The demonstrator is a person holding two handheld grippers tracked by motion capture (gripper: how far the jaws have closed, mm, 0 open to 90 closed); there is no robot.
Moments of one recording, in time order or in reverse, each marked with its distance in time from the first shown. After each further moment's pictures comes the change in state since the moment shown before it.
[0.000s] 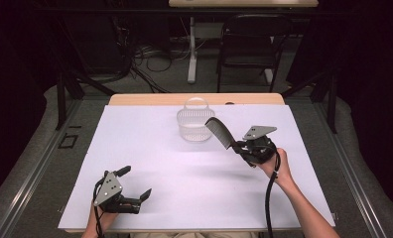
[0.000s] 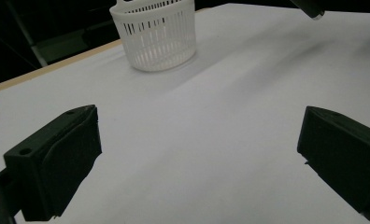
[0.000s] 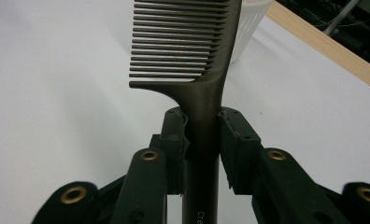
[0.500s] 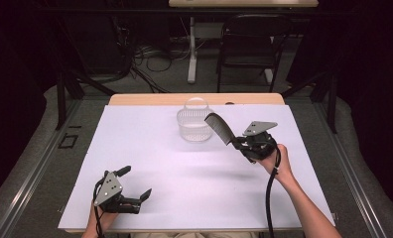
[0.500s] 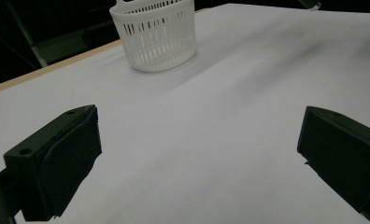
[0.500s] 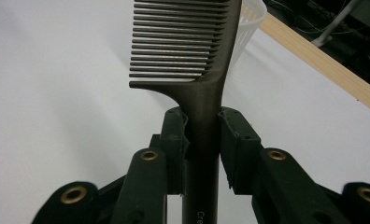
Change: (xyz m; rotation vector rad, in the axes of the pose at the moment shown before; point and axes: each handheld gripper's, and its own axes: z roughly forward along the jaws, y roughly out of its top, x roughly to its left) left arm 0.000 0.000 0.000 -0.002 0.002 -0.003; right arm -0.004 0.012 -0.004 -0.009 -0.012 -0.013
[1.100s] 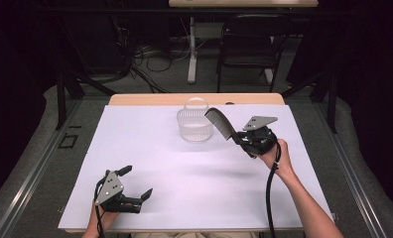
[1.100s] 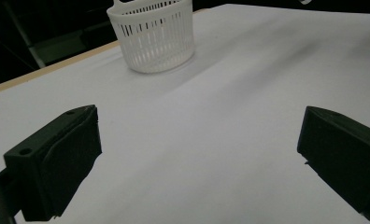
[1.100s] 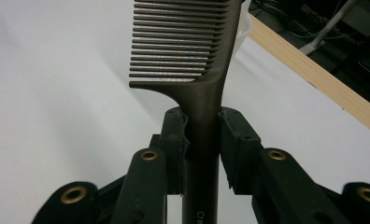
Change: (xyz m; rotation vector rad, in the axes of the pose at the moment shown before) left arm -0.001 0.001 0.002 0.002 -0.006 0.008; right arm -0.009 0.011 -0.001 -0.009 -0.014 -0.010
